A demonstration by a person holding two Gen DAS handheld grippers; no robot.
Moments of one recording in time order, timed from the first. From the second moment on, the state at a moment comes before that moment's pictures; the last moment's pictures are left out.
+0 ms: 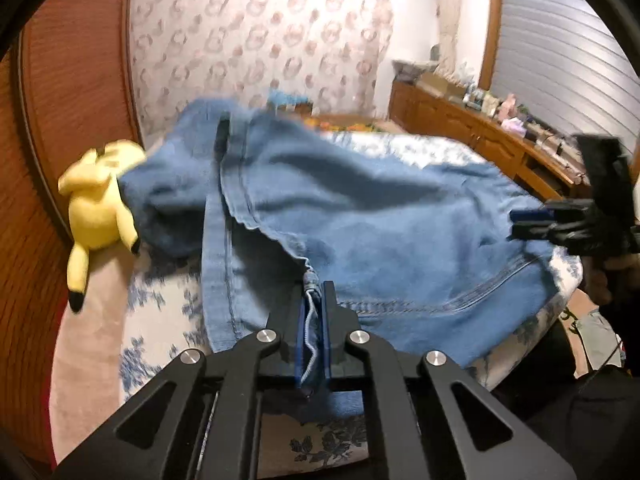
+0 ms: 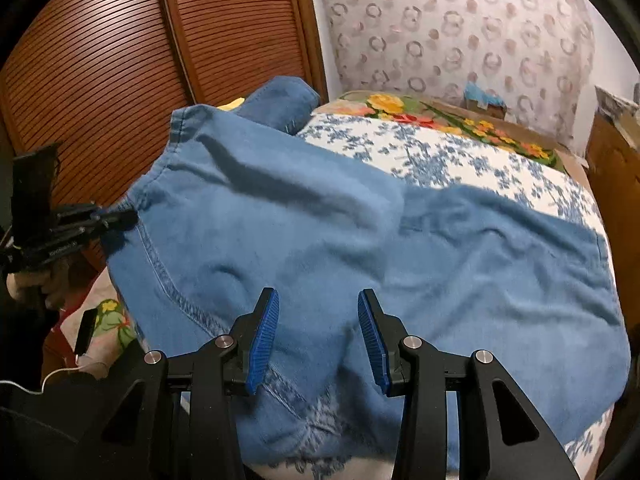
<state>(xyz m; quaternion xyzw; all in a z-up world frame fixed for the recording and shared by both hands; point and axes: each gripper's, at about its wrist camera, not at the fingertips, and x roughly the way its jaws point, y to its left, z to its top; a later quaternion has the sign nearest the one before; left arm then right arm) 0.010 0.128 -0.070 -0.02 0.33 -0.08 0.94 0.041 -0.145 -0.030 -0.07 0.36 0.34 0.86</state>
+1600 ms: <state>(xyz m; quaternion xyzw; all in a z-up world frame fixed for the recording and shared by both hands) 0.053 0.056 -0.056 0.00 0.33 -0.10 0.94 0.038 -0.233 -0.061 0.00 0.34 0.20 0.92</state>
